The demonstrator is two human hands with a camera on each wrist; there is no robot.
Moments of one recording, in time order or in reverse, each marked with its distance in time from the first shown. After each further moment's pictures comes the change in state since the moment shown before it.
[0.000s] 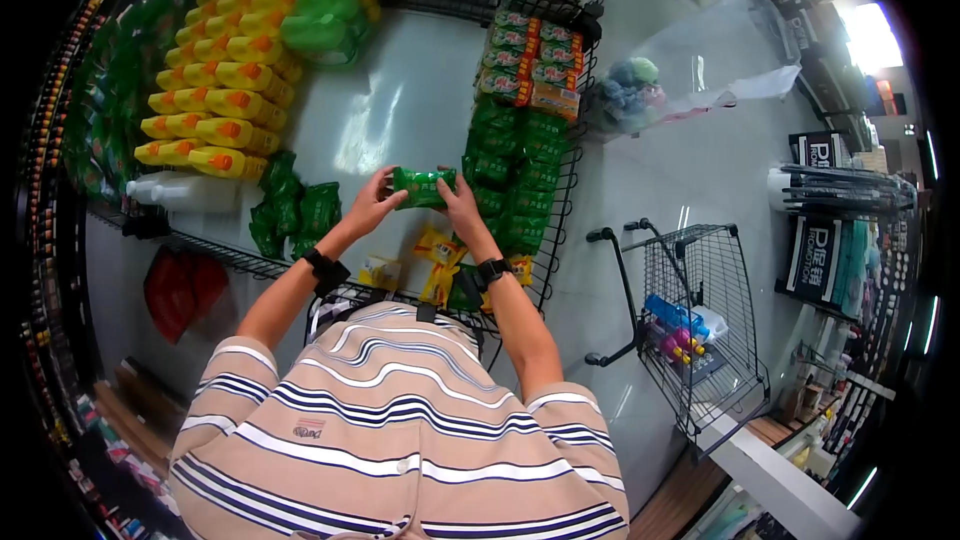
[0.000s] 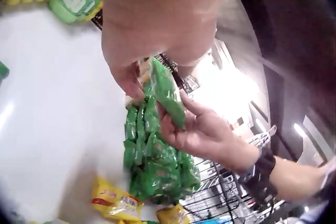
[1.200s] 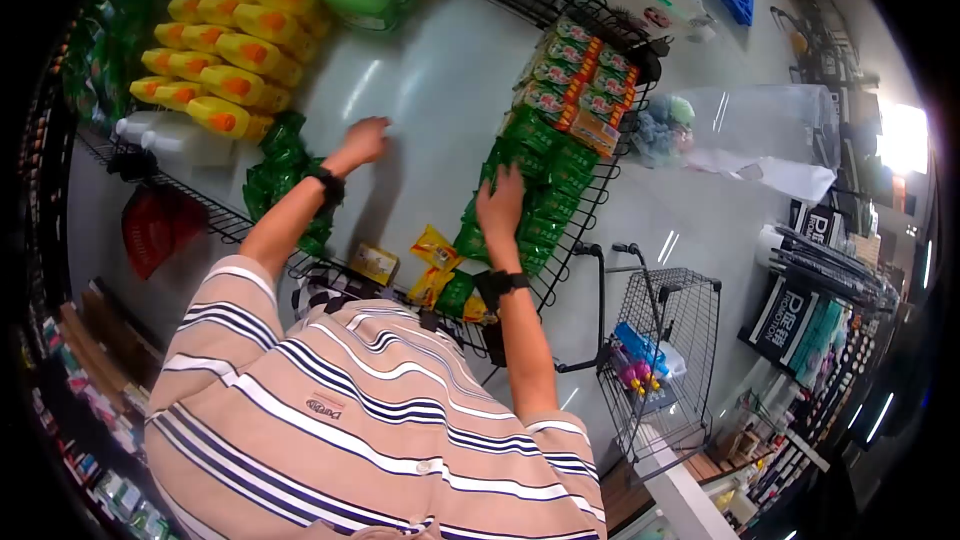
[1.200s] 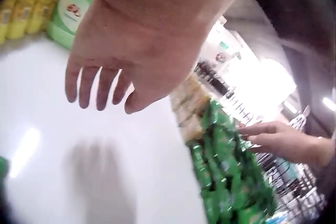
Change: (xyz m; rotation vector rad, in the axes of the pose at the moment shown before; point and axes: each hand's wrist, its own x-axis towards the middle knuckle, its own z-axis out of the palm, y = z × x) left_hand 0.098 -0.085 -0.074 0.918 -0.001 -0.200; right_hand 0.038 -0.022 -0.021 -1.433 0.395 -0.369
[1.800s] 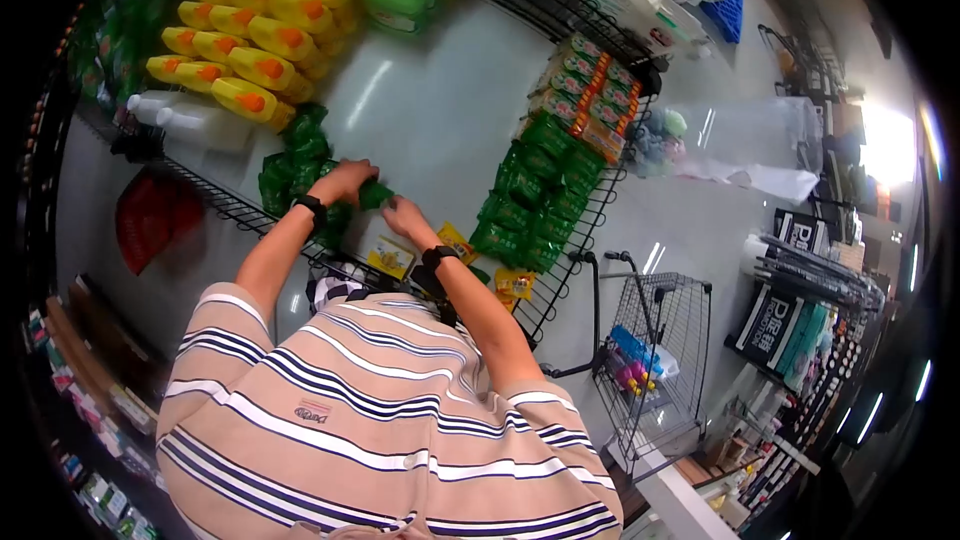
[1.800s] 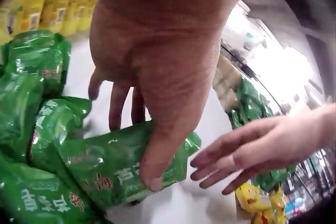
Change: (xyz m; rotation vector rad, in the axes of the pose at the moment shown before) left_hand -0.098 -0.062 -0.003 0.021 -0.295 0.262; right_hand -0.064 -0.094 0.148 0.336 -0.819 0.011
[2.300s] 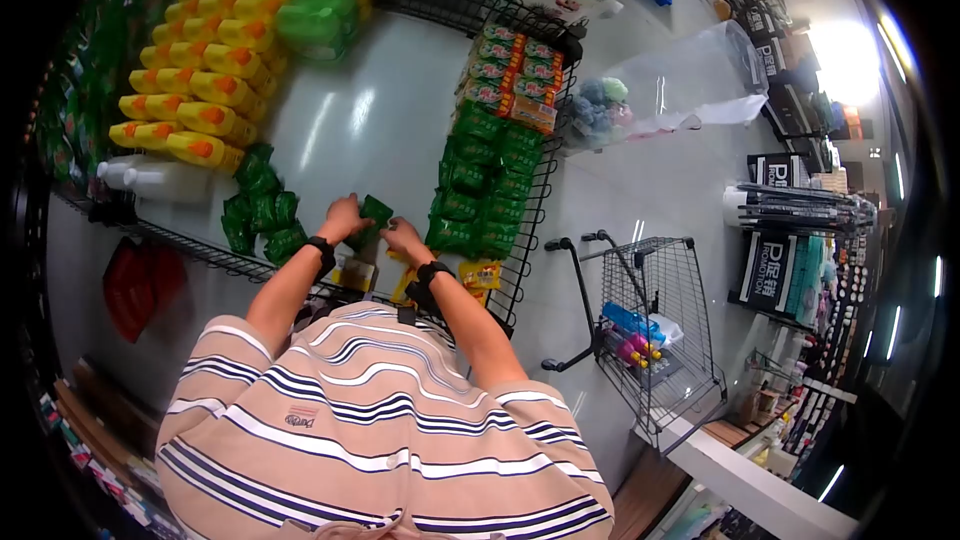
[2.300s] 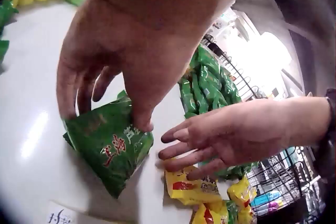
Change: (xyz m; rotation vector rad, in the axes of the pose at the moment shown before) left_hand 0.040 0.096 0.061 -0.115 0.190 -0.287; right_hand -0.056 0.067 -0.034 0.386 0.202 0.232
